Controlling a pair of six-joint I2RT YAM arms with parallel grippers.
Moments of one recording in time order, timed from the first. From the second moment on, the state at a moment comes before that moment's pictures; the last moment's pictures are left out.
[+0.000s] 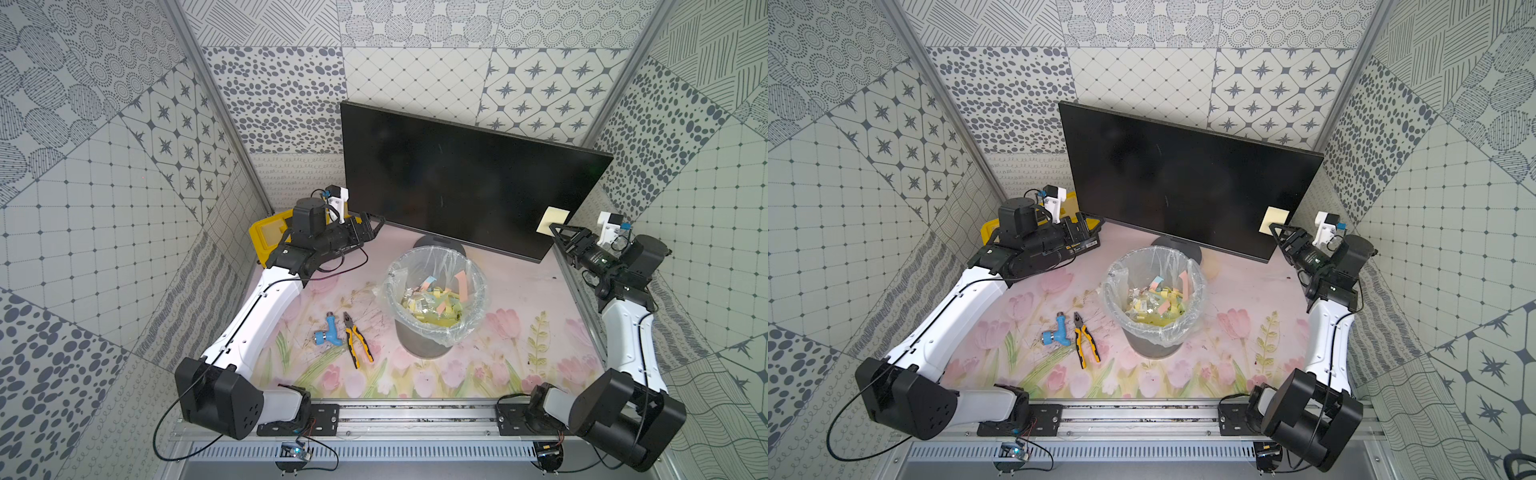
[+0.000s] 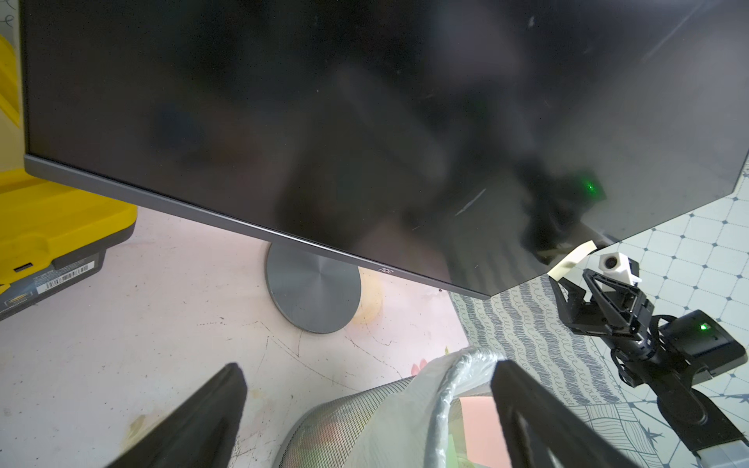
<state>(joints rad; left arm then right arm) -0.22 1.36 1.32 -0.32 0.48 -0.54 -0.53 1.18 0.97 0.00 -1.02 0.81</state>
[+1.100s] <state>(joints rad) -0.22 1.37 1.33 -0.32 0.49 -0.55 -0.52 1.05 0.97 -0.19 -0.96 0.74</state>
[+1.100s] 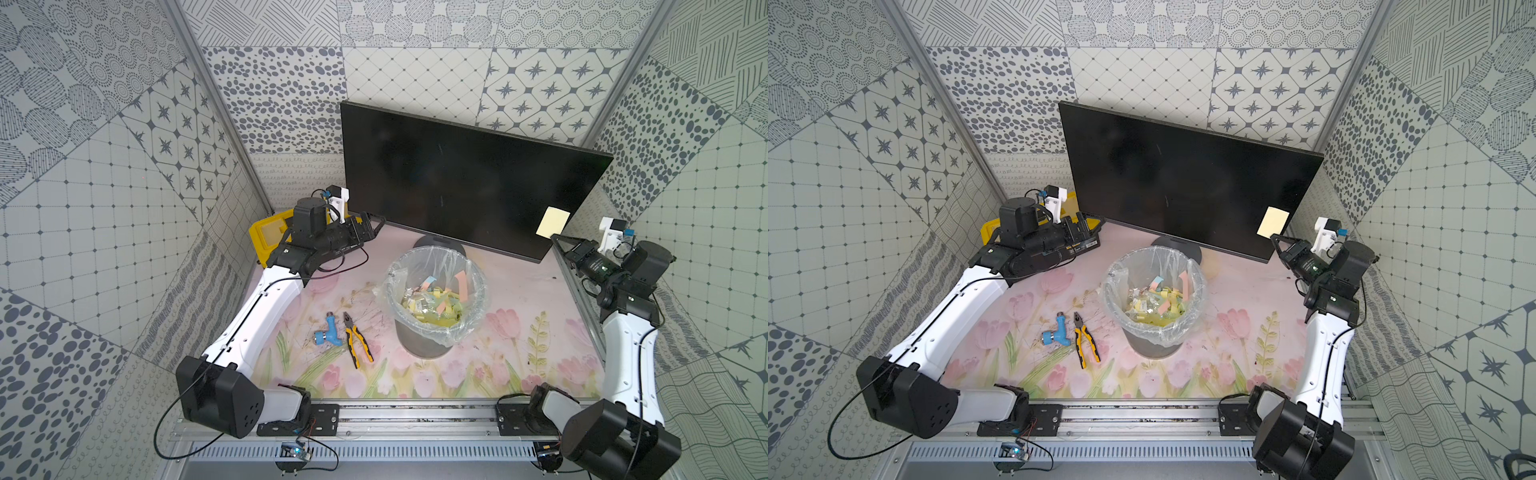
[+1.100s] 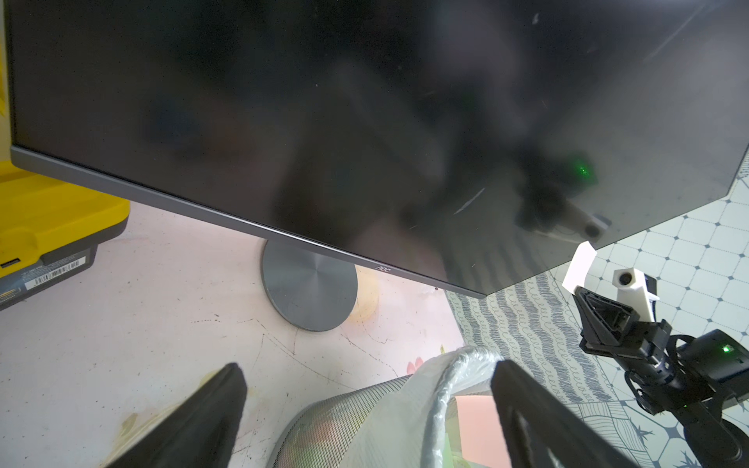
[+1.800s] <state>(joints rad) -0.27 1.36 1.49 -0.60 0.65 -0.36 -0.11 1.03 1.20 -0.34 -0.88 0.66</state>
